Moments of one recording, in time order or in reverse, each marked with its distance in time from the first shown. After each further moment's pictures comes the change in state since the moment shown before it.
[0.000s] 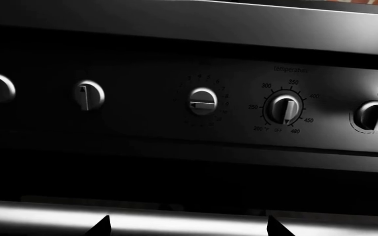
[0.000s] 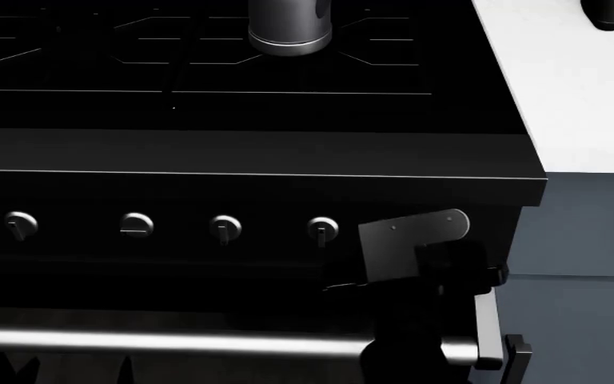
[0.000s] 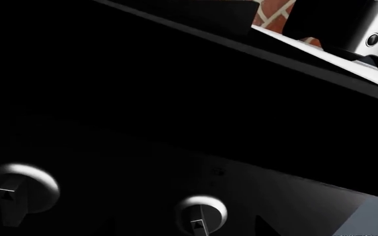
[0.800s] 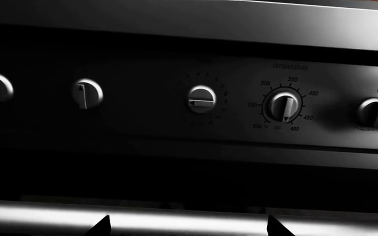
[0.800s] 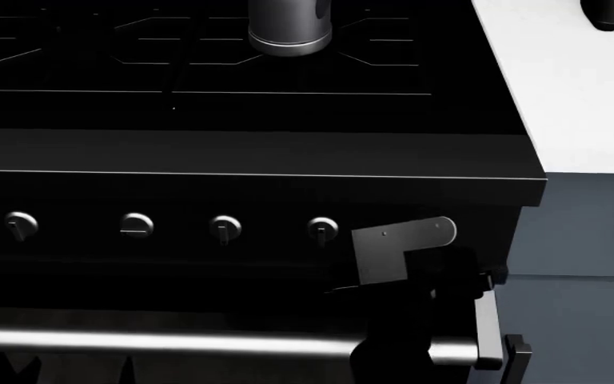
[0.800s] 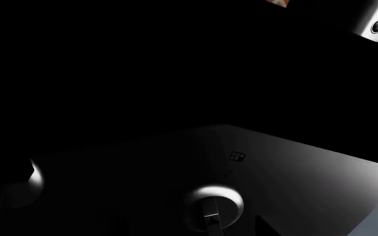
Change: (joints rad) left arm -0.006 -0.012 0.018 -0.009 -0.009 0.003 -0.011; right arm 0.142 -0.078 -0.047 0.466 0.013 -0.279 0.048
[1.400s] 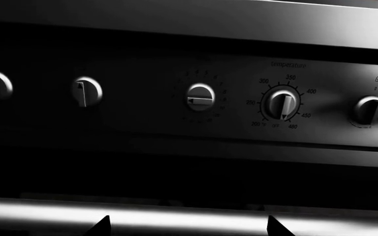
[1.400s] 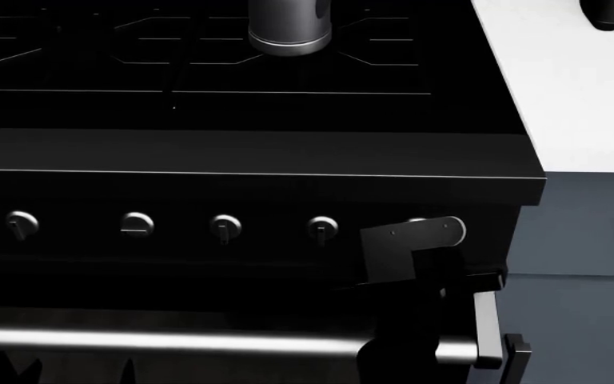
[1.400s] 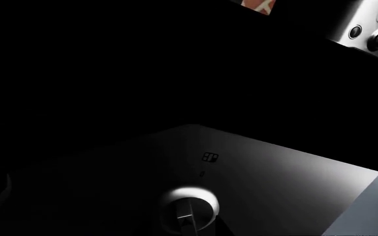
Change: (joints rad) left arm 0.002 -0.009 0.012 0.002 -0.011 0.001 -0.008; right arm 0.023 -0.009 0.080 0.083 -0.090 -0.067 0.012
